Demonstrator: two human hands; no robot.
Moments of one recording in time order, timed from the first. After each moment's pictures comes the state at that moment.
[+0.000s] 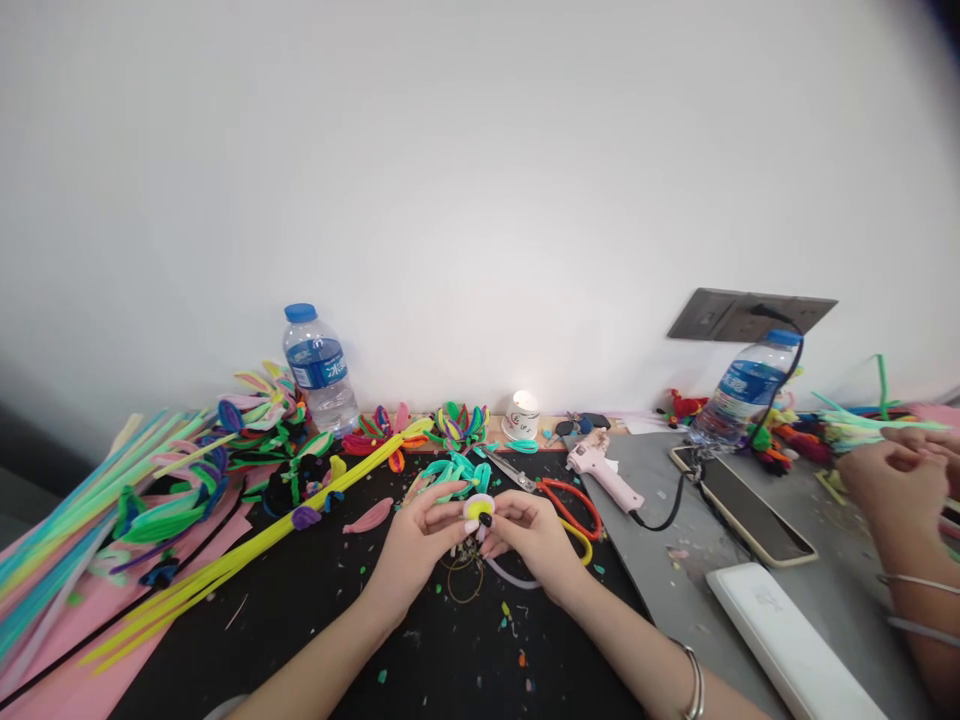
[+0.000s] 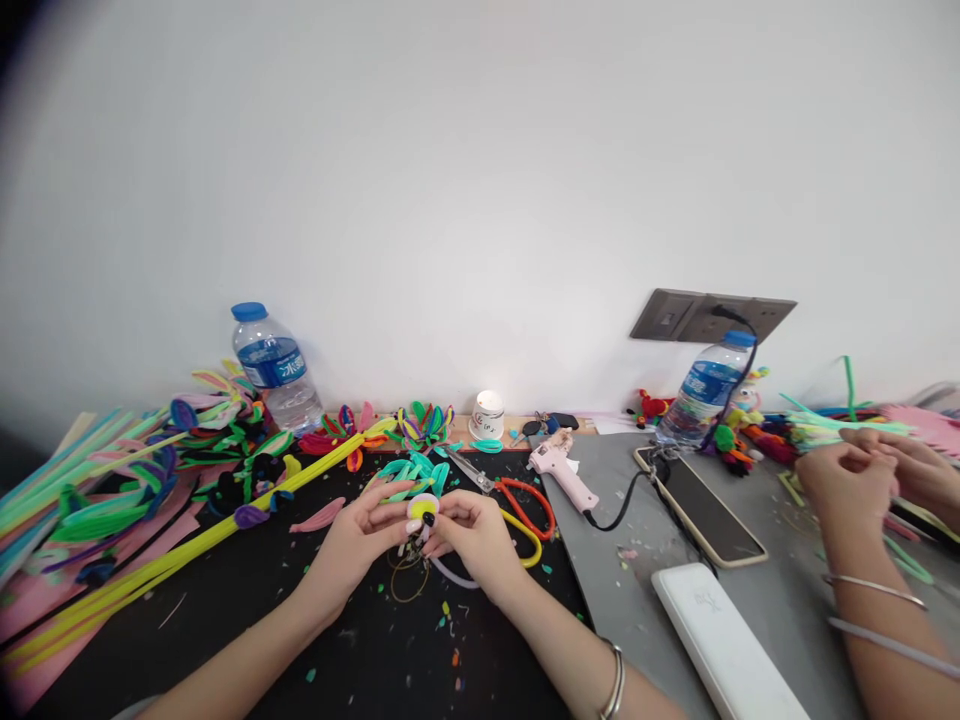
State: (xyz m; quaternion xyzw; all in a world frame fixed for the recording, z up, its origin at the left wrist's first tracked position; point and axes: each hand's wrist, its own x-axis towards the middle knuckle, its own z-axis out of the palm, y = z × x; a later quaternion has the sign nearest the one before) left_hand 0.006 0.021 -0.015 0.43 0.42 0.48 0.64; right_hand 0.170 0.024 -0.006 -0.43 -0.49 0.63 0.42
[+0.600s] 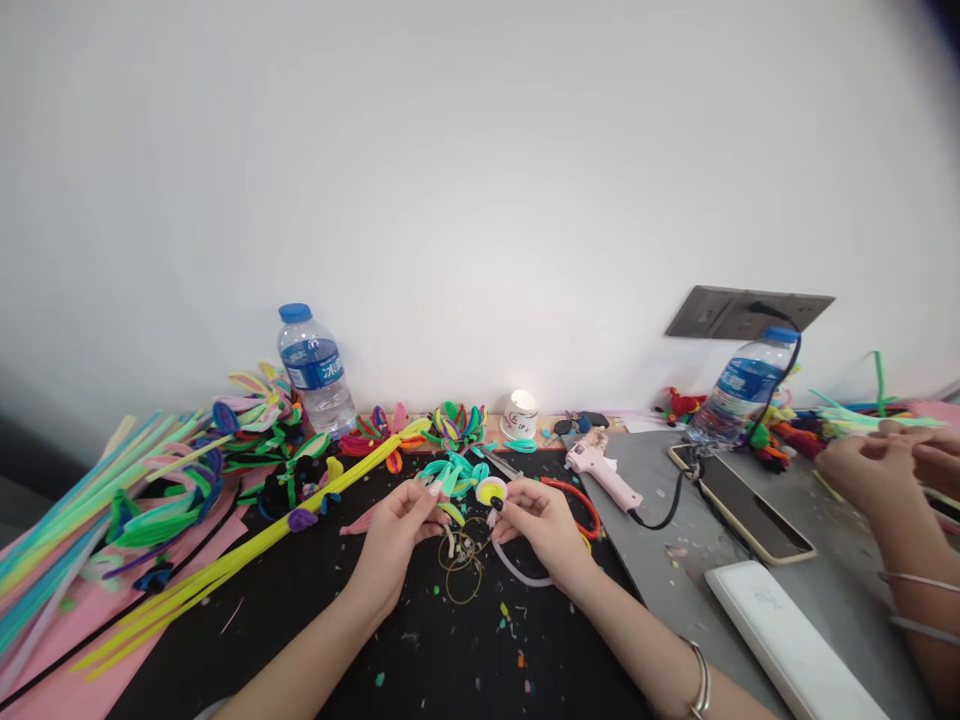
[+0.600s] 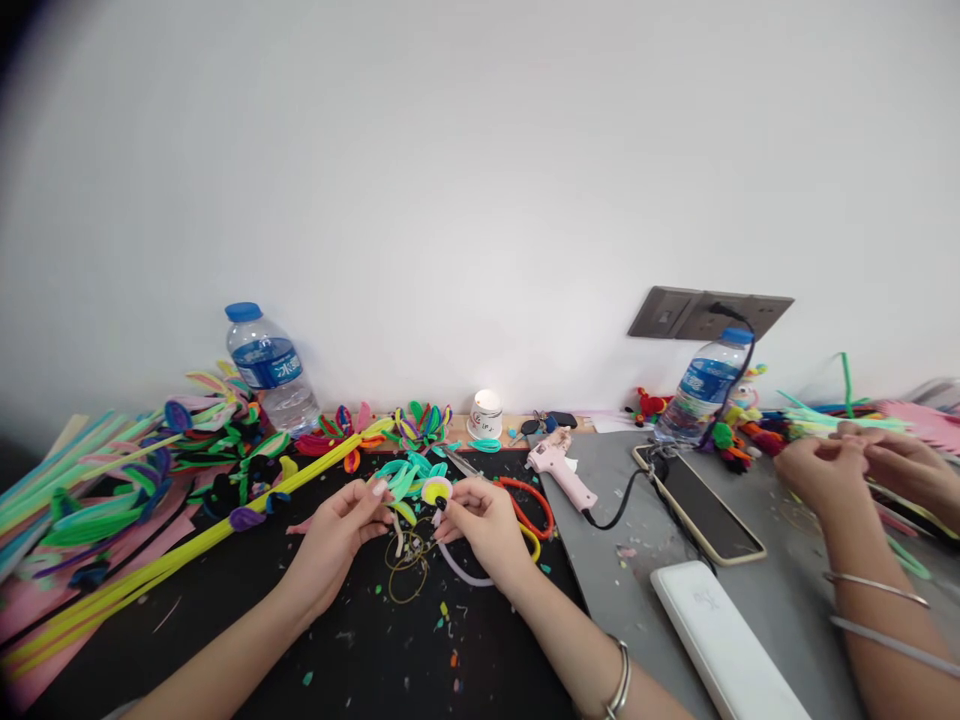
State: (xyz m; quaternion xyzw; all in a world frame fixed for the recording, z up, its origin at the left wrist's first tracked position) left_hand -0.001 0.024 -0.007 0.36 0.48 0.55 0.59; right_hand 0.179 0.030 0.001 -0.45 -0.48 0.60 0.45
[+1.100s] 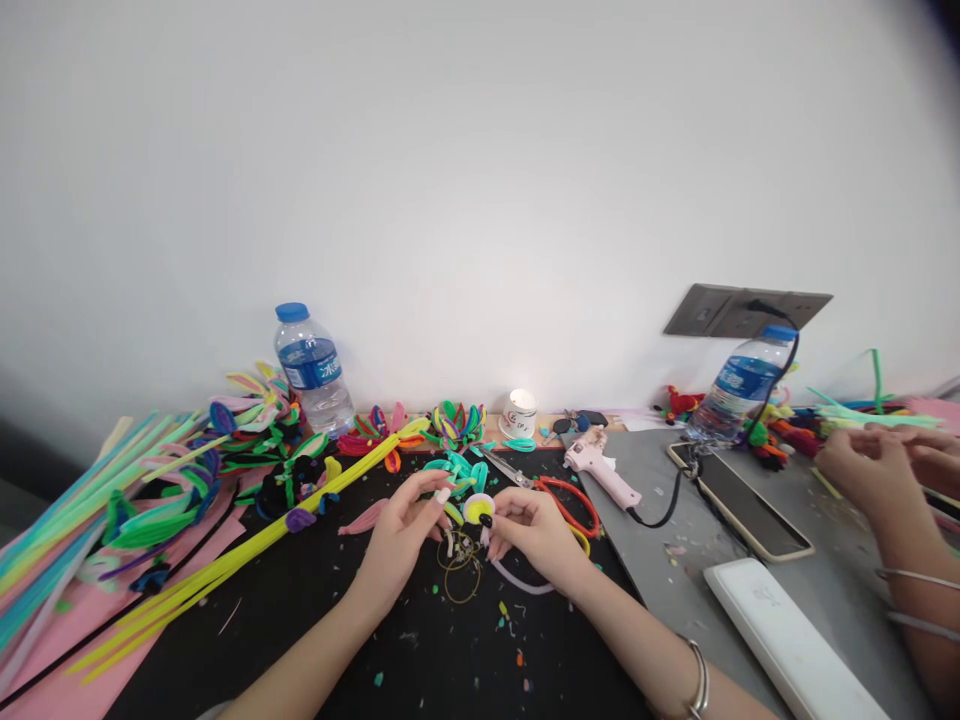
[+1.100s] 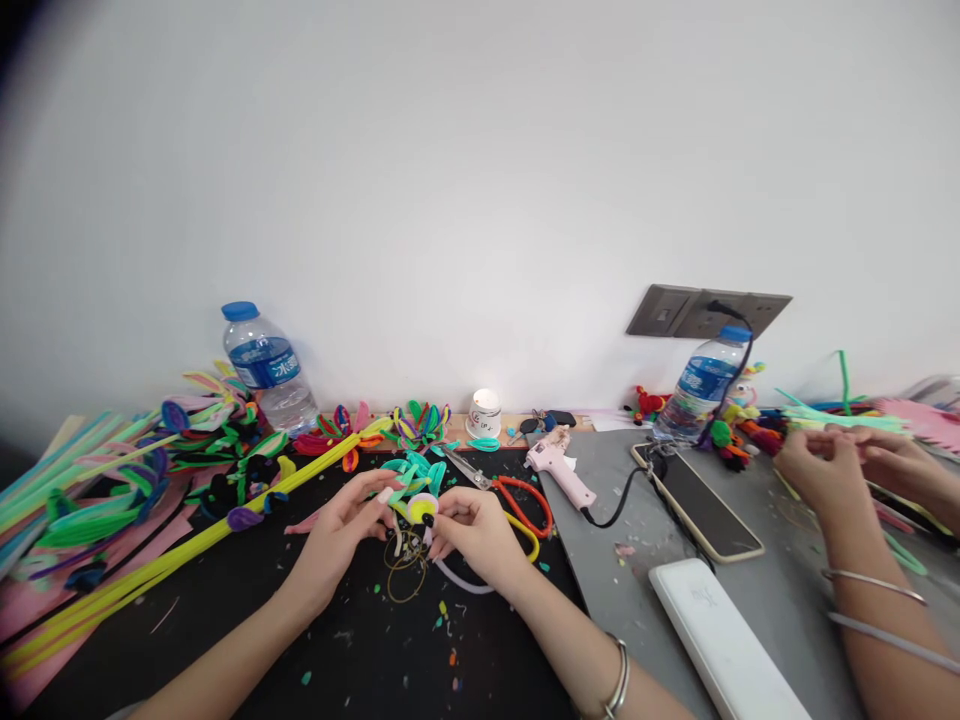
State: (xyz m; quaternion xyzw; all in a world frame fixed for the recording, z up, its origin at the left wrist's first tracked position) left_hand -0.001 0.023 -0.006 0.47 0.48 0.51 0.54; right_hand 0.178 0.029 -0.004 -0.43 -0.53 0.62 0.39
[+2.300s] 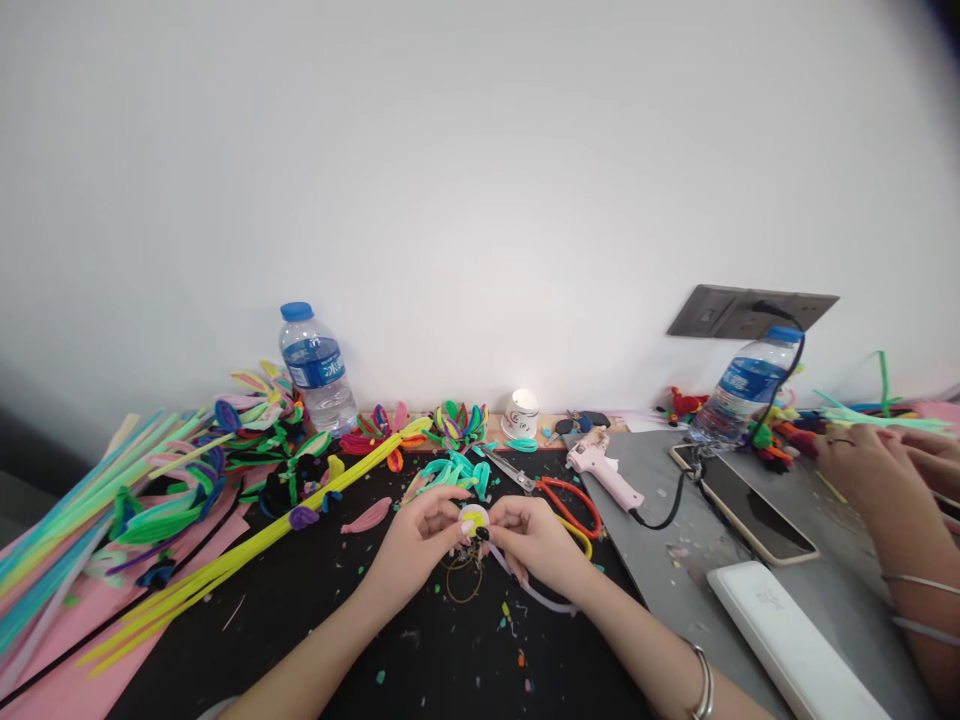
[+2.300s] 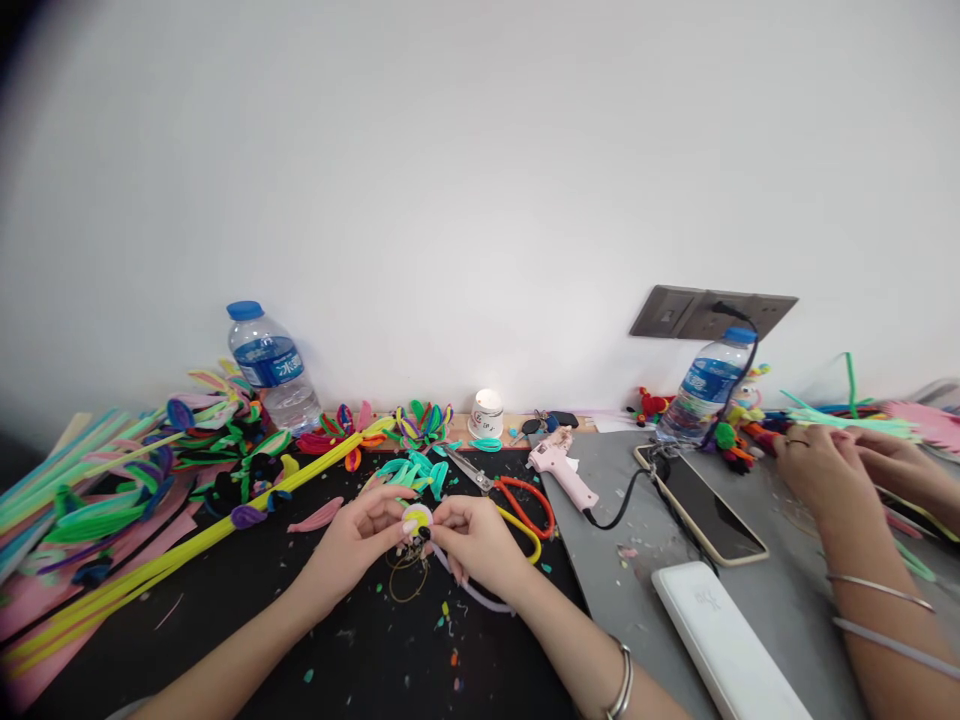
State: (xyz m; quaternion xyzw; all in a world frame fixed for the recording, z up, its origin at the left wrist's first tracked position) left_hand 0.003 0.022 -0.014 0.52 0.43 0.46 0.58; right_hand 0.179 0.026 -0.007 -0.44 -0.57 0.61 0.32
